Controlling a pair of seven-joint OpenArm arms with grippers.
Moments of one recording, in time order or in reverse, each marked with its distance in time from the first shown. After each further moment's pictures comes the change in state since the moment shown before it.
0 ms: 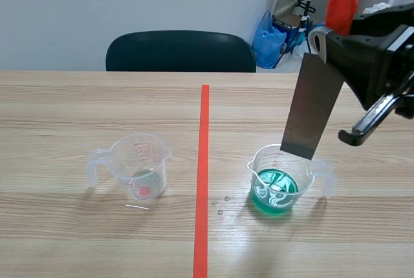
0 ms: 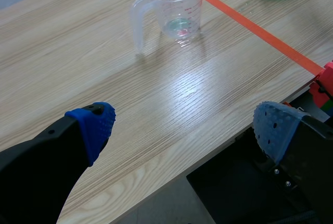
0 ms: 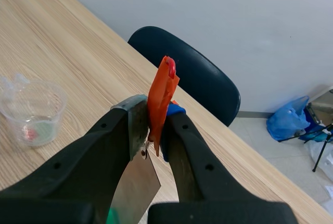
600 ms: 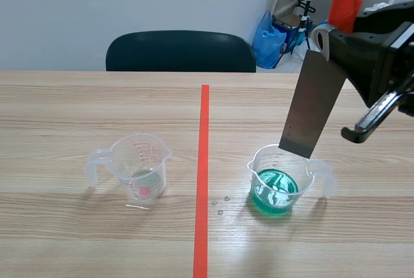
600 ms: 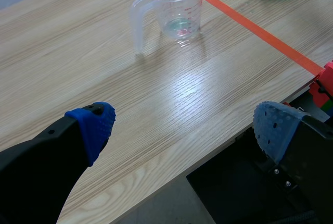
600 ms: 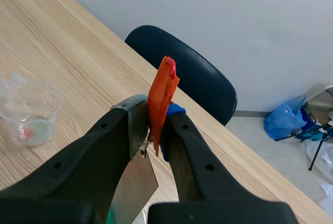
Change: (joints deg) left arm 0.0 0.0 0.0 0.0 0.0 0.0 0.0; right arm 0.0 0.0 0.6 0.0 0.0 0.0 -0.2
